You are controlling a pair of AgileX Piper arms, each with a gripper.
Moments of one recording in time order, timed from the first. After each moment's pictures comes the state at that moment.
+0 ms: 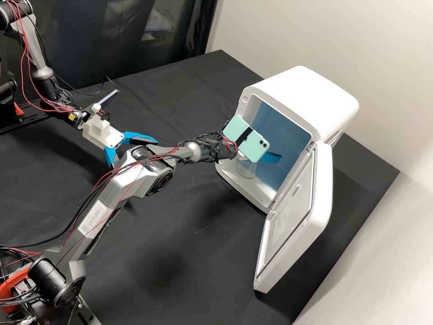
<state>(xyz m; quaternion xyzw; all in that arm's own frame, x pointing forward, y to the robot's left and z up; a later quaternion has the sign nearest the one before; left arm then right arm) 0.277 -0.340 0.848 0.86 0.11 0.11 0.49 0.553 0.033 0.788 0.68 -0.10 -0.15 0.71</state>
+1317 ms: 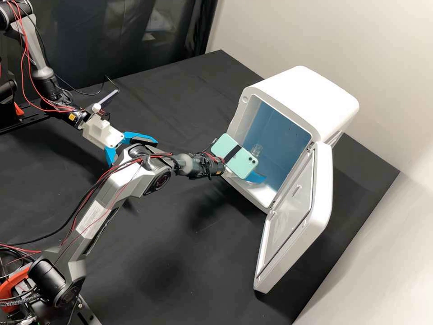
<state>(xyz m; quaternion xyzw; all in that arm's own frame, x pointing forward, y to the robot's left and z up) 0.277 -0.340 0.848 0.86 0.11 0.11 0.49 0.516 -0.003 0.750 0.69 -0.09 -0.17 0.69</state>
